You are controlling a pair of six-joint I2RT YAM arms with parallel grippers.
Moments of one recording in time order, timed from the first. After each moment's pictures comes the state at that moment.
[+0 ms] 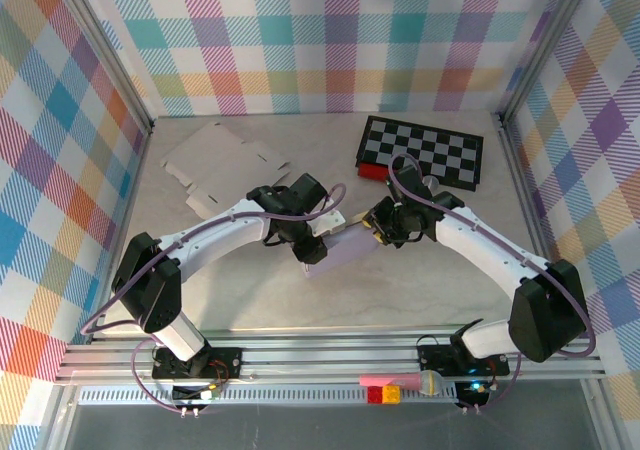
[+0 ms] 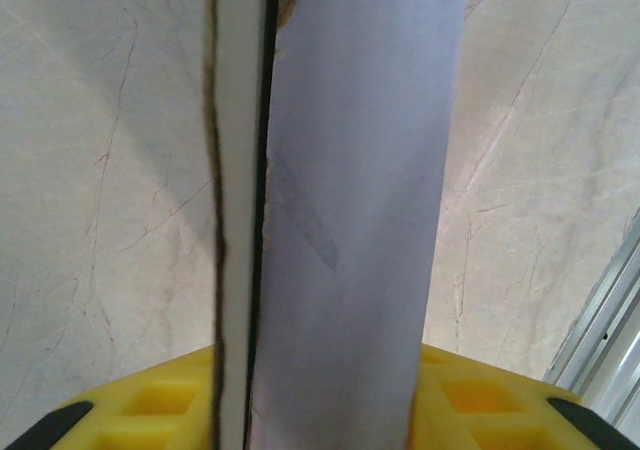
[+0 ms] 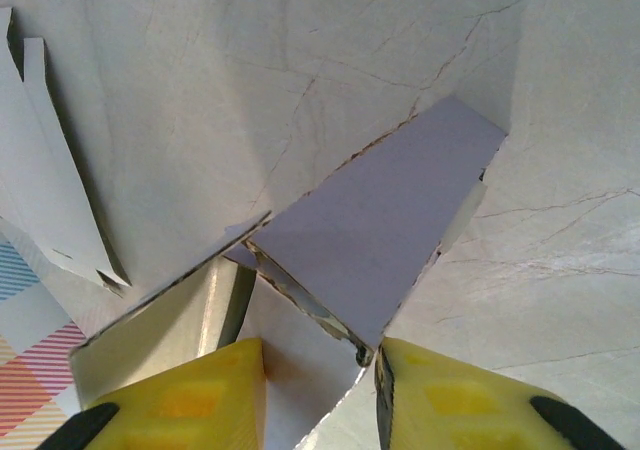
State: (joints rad) left arm -0.76 1.63 1.28 -0.89 0.17 0.26; right arm 0.53 1.38 1.02 -0.66 -0.21 1.31
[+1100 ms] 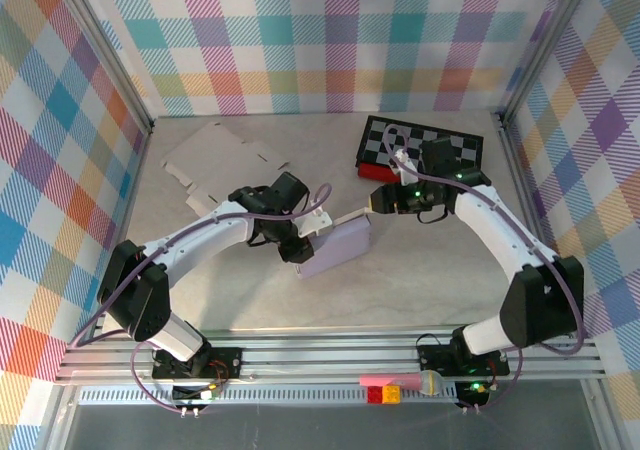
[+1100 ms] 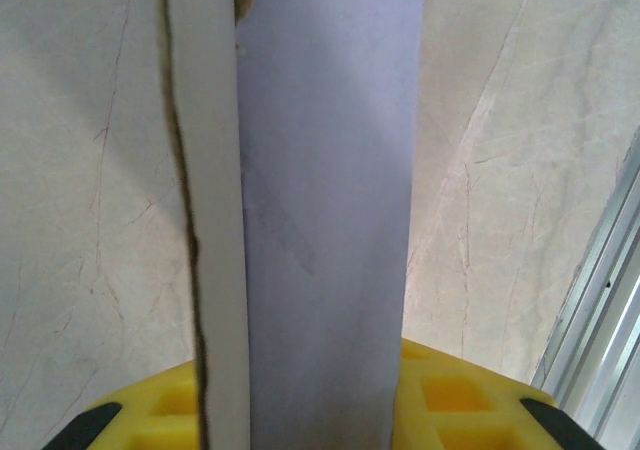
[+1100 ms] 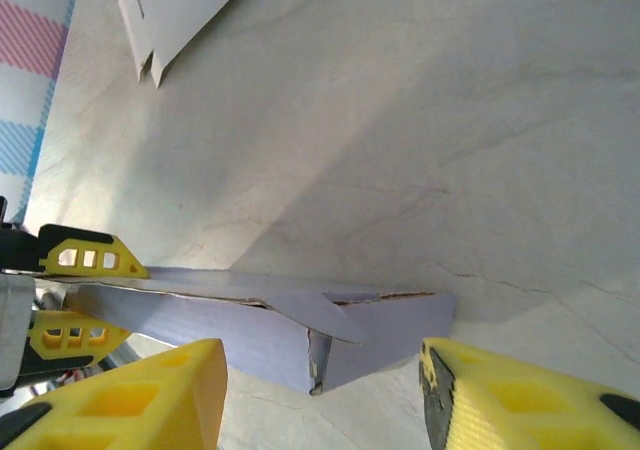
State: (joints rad) left arm -0.67 1.55 1.19 -0.88 0.27 0.40; right arm 0.29 1.46 1.18 -0.74 -0.61 0.14
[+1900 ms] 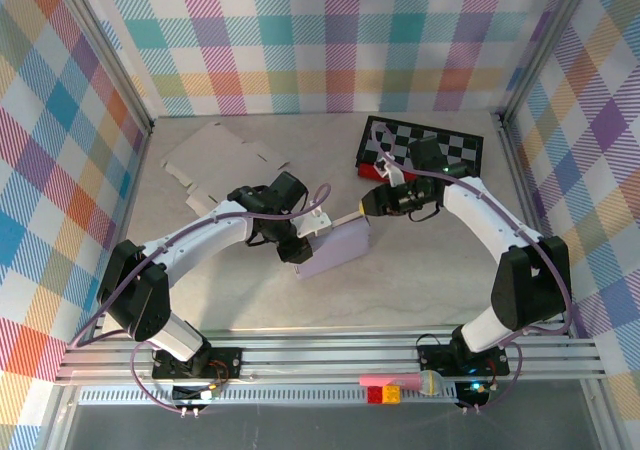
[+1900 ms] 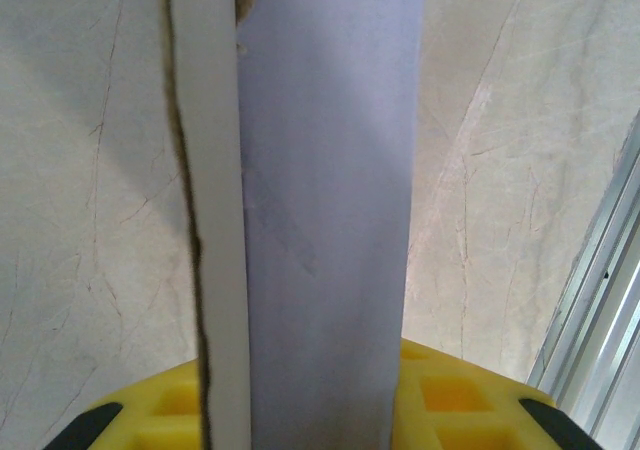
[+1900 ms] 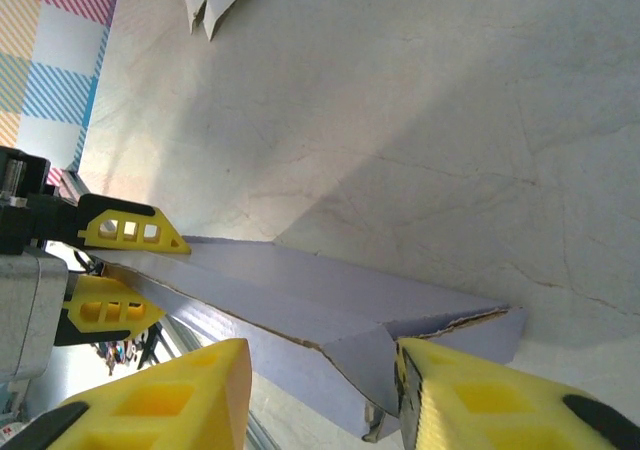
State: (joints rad) left arm -0.67 1.55 1.19 -0.90 0.28 0.42; right arm 0.32 1.54 1.23 -0.77 -0.72 0.10
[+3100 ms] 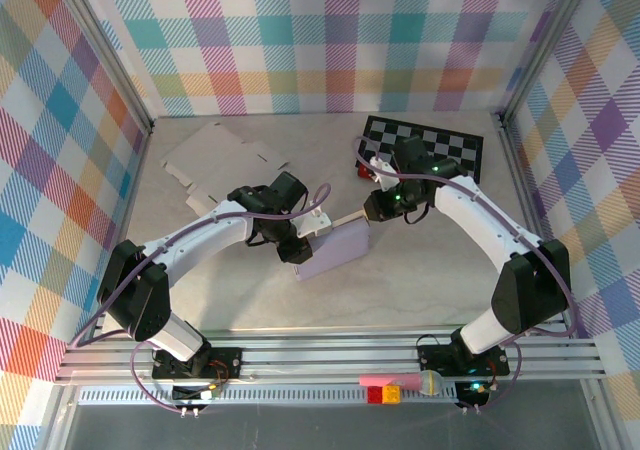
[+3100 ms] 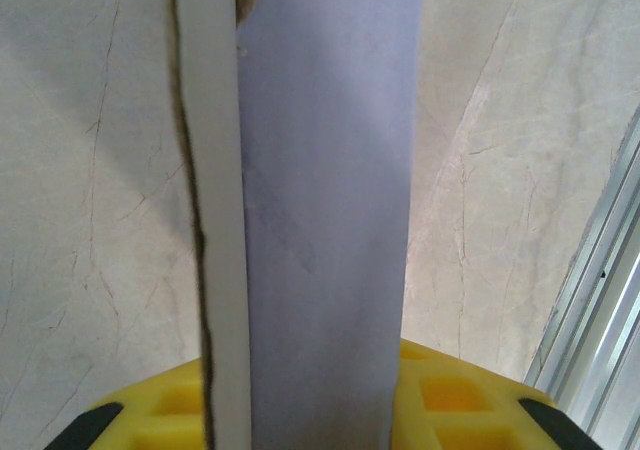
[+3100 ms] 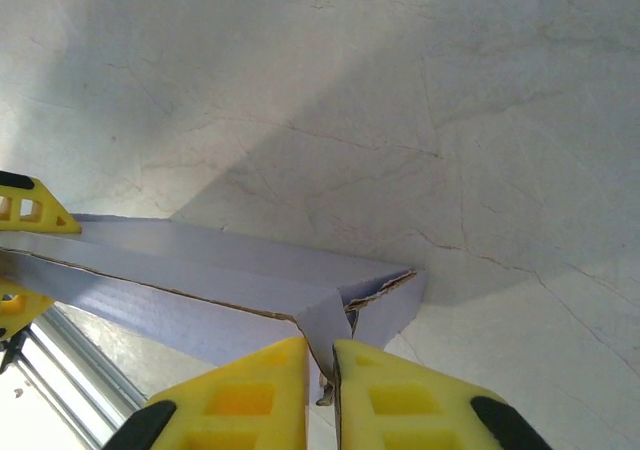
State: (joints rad) left arm -0.66 1.55 1.20 -0.90 0.28 0.42; right arm 0.44 1.53 1.31 -0.90 -0.39 0.05
